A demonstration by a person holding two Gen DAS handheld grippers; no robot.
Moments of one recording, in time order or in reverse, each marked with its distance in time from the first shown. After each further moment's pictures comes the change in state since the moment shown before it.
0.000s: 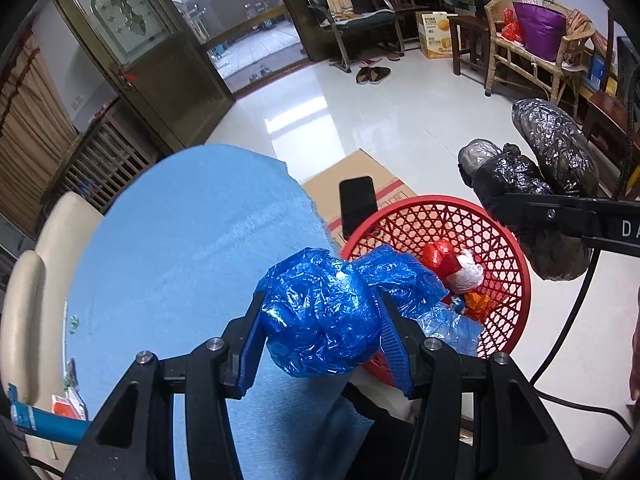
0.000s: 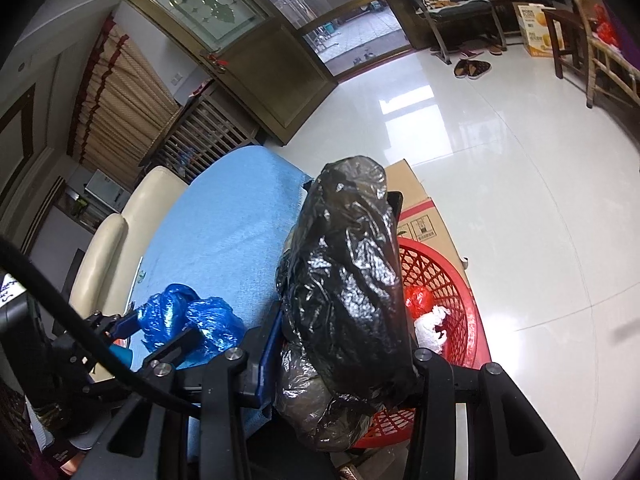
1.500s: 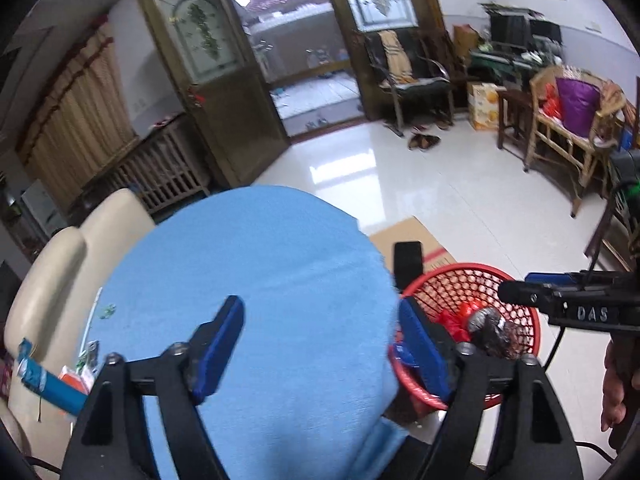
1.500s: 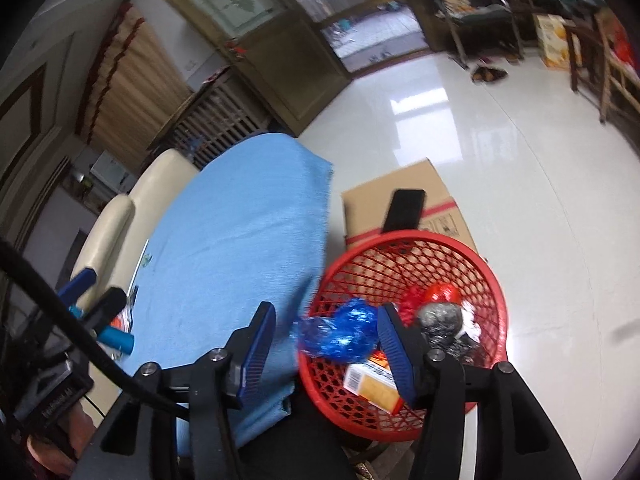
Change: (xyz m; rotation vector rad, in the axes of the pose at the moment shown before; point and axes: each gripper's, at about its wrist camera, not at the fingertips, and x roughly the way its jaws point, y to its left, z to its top) left arm -0.079 0.059 -0.026 -0.200 -0.233 0.140; right arm 0.026 0.052 -0.007 -0.102 0.003 0.011
